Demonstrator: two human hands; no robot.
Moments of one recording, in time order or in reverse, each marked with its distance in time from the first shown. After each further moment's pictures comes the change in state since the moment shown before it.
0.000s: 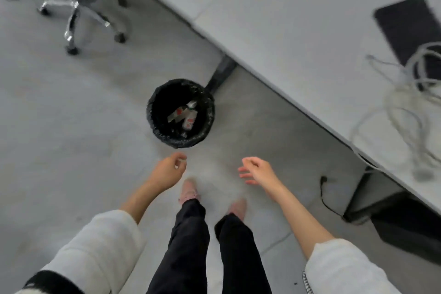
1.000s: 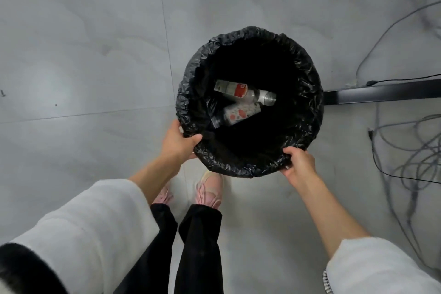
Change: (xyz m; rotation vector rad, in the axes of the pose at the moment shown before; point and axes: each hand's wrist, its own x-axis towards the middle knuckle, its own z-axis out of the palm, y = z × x) left_hand 0.354 -0.157 0.097 -1.378 0.461 -0.608; right_hand 0.477 -0.043 0.120 -0.048 0.106 0.154
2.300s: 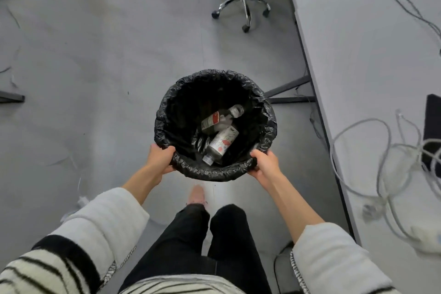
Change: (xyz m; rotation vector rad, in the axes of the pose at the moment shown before) left_hand -0.569 -0.246 -0.192 -0.254 0.120 0.226; right_hand -0.505 0.250 -0.290 -0.026 -0.409 -0.294
